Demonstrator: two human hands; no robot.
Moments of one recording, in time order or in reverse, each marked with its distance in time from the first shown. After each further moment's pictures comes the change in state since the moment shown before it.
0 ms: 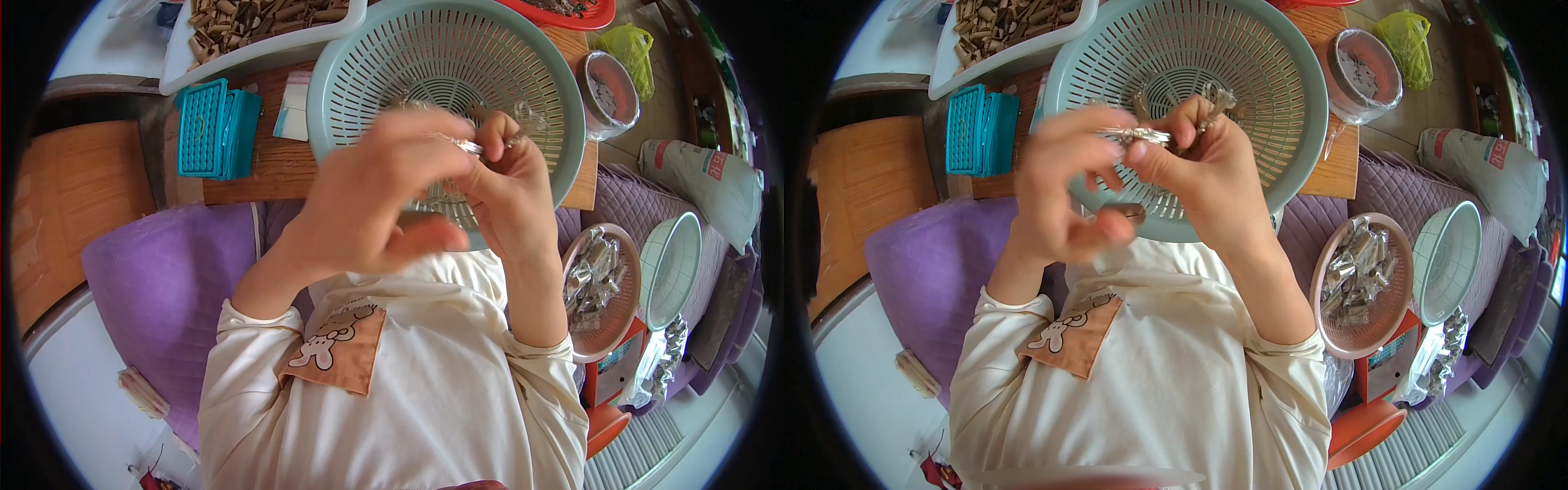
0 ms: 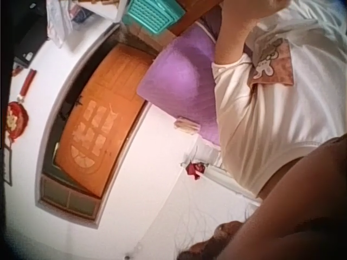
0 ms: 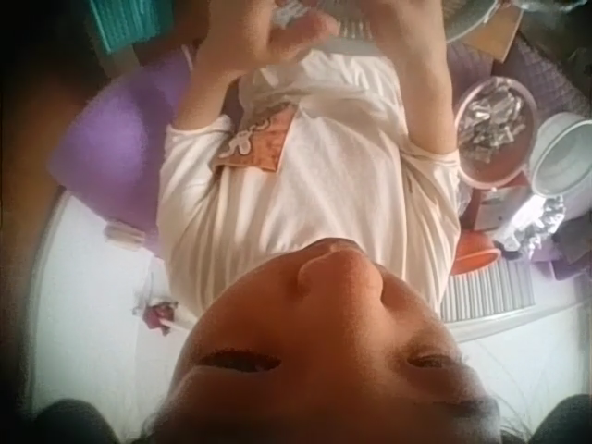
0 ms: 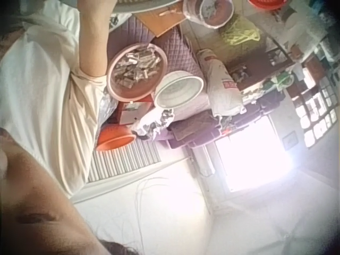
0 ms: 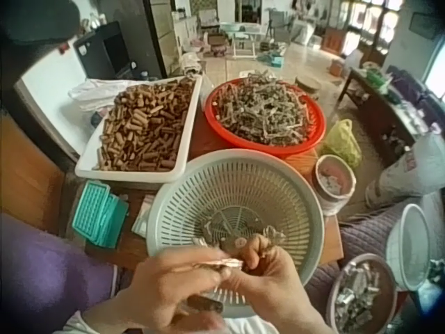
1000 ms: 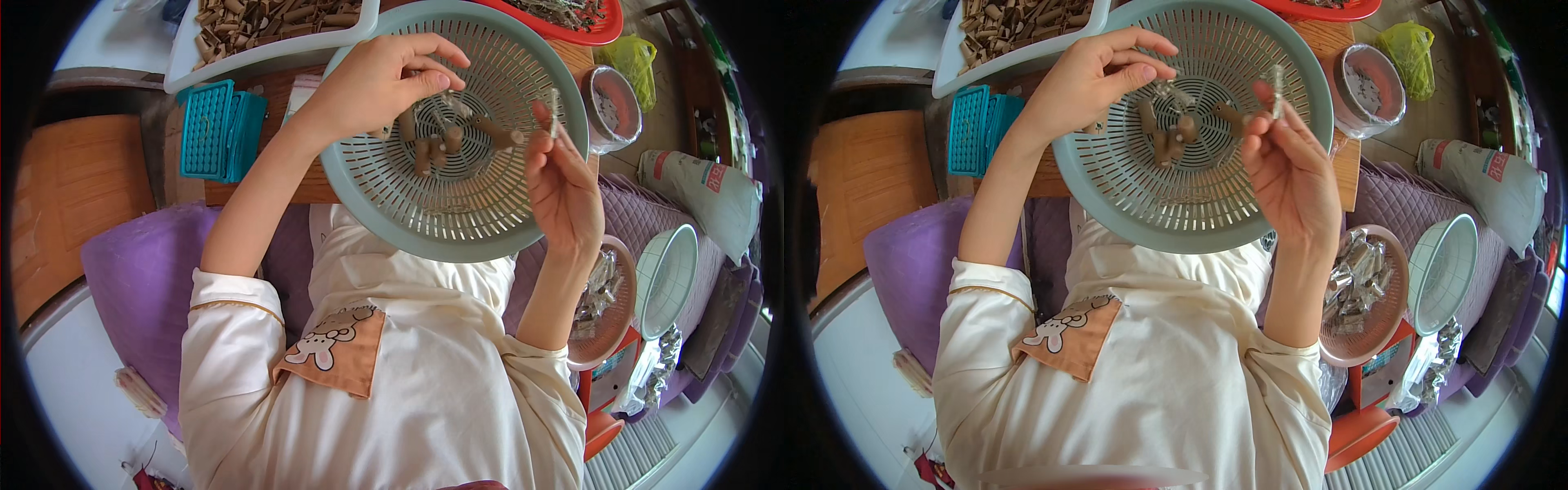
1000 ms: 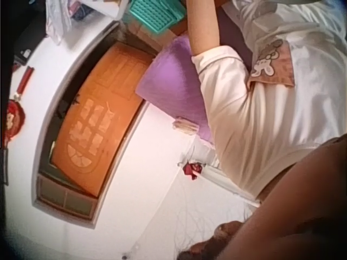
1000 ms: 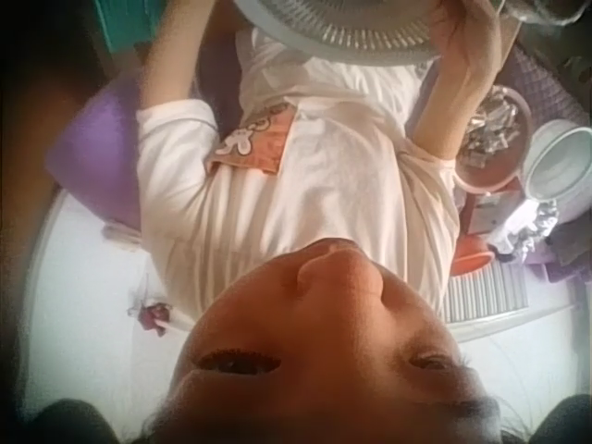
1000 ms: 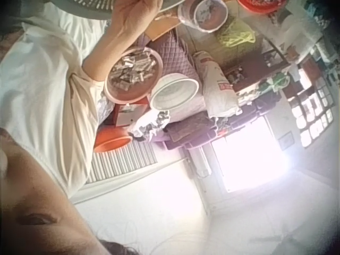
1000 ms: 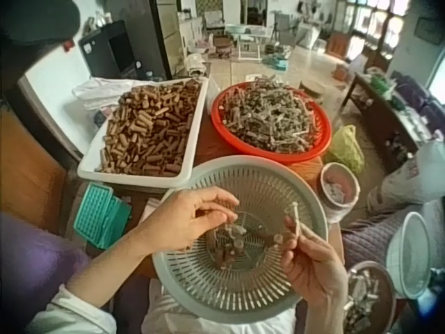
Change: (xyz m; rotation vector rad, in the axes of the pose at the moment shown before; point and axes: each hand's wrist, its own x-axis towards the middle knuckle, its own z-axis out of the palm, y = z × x) left_hand 0.048 -0.072 -0.018 -0.099 -0.244 -0.529; right_hand 0.008 -0.030 -0.061 0.471 0.089 0.058
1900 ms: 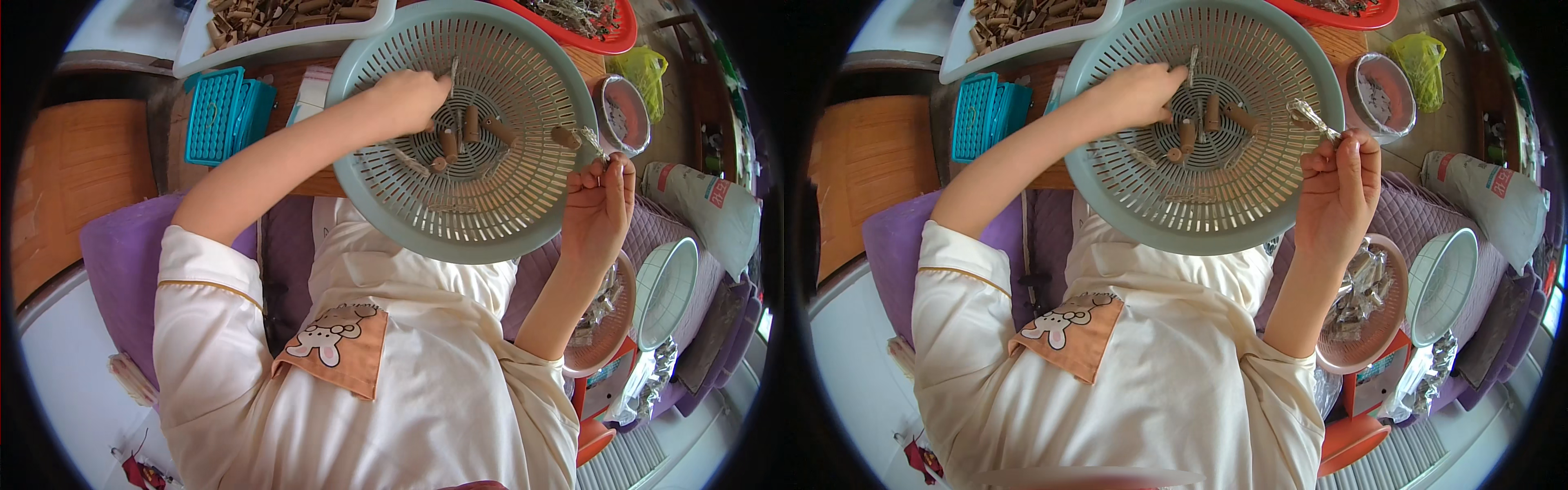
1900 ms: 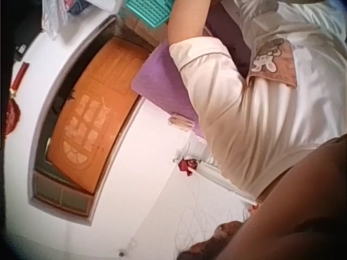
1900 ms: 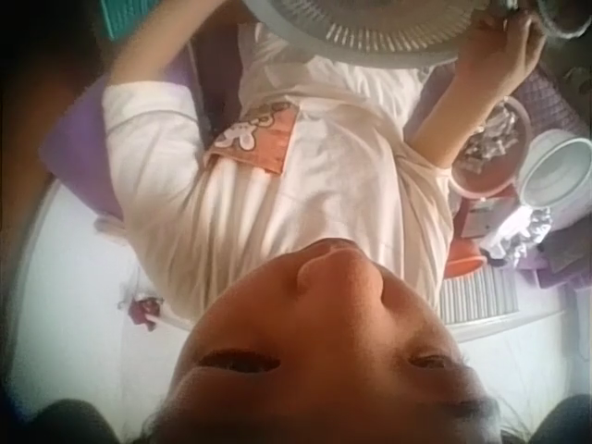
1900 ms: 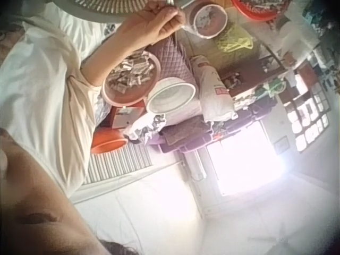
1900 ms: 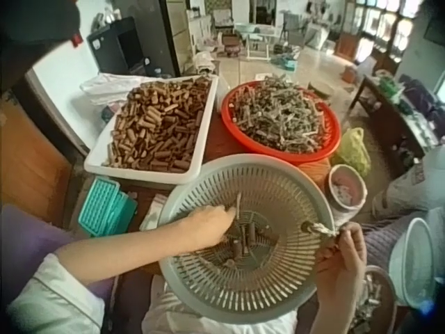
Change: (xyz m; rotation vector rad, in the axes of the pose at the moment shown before) left_hand 0.017 -0.071 0.040 1.124 -0.115 0.091; right_hand -0.012 -0.008 -0.019 -0.352 0.033 -0.506
